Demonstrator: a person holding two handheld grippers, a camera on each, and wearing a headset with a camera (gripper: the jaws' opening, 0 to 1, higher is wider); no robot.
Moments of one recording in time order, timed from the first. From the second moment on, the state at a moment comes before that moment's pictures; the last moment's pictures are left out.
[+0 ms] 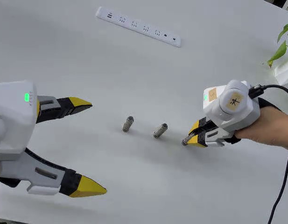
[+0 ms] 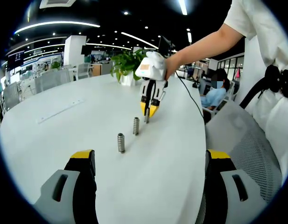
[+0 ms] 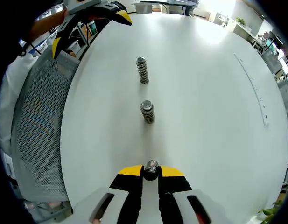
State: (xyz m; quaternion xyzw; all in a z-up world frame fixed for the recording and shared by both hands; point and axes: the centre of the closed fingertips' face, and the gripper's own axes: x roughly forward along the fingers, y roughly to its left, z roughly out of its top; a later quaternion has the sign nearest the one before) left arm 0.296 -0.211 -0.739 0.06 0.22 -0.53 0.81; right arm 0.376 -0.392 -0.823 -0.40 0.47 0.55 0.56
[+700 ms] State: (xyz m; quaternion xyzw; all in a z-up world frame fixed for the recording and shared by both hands) left arm 0.295 -0.212 -0.730 0.07 0.21 -0.54 0.81; right arm 0.373 -0.395 -0.803 -0.39 0.45 0.55 0.59
